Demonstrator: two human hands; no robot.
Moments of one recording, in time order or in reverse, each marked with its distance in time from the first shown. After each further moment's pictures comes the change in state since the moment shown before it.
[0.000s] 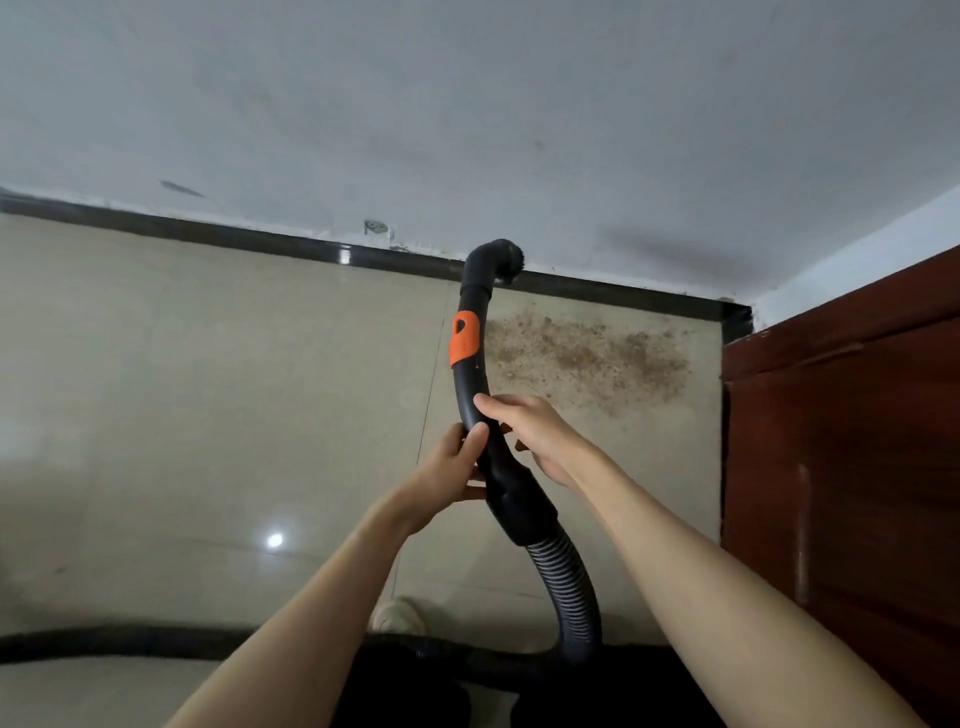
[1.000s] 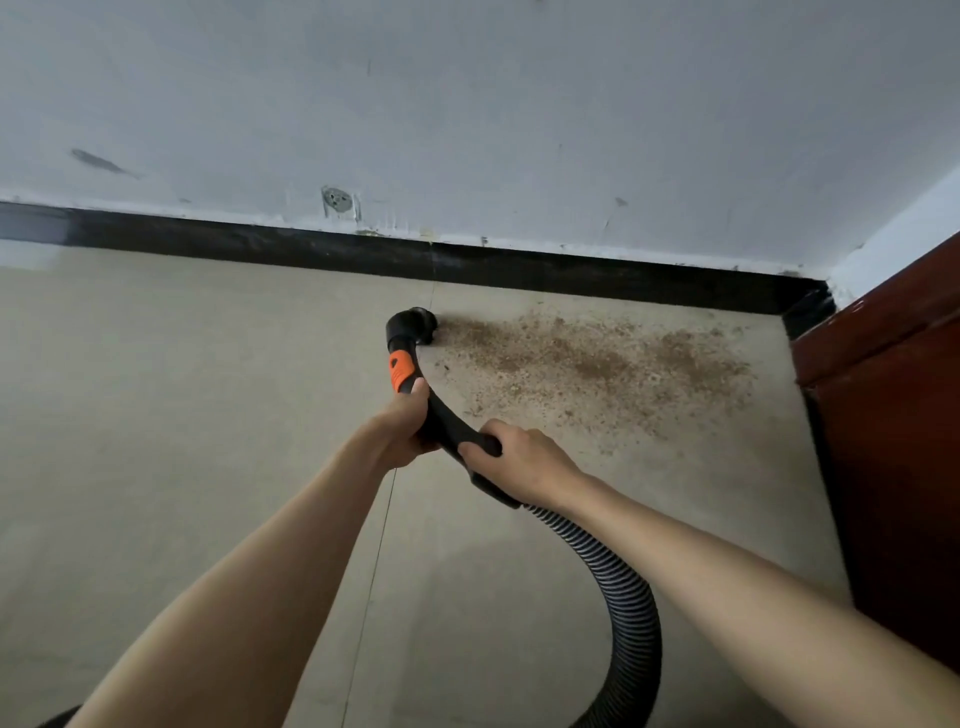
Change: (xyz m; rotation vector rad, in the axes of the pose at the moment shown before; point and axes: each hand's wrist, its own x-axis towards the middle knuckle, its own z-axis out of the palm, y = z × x) left_hand 0.235 -0.106 -0.060 -0.279 0.331 -0.065; right_hand 0.181 0.158 0.010 -0.754 0.097 -0.343
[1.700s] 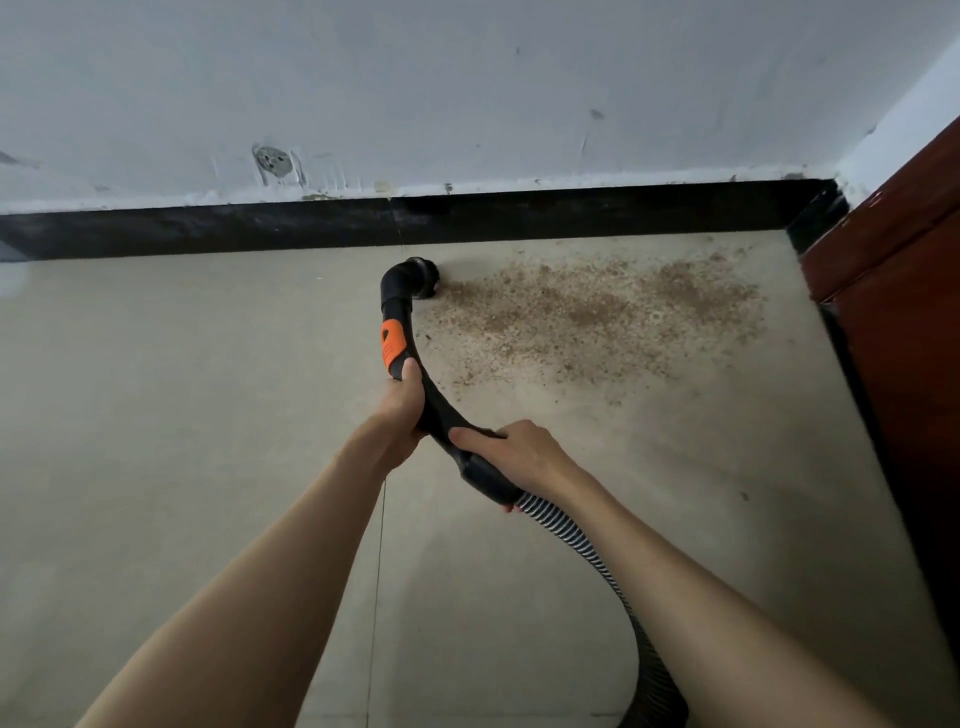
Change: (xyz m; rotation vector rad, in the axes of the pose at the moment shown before) left_hand 0.056 -0.037 0.004 0.099 0.101 0.105; right_hand 0.017 0.033 0.052 0.459 -0.005 0.274
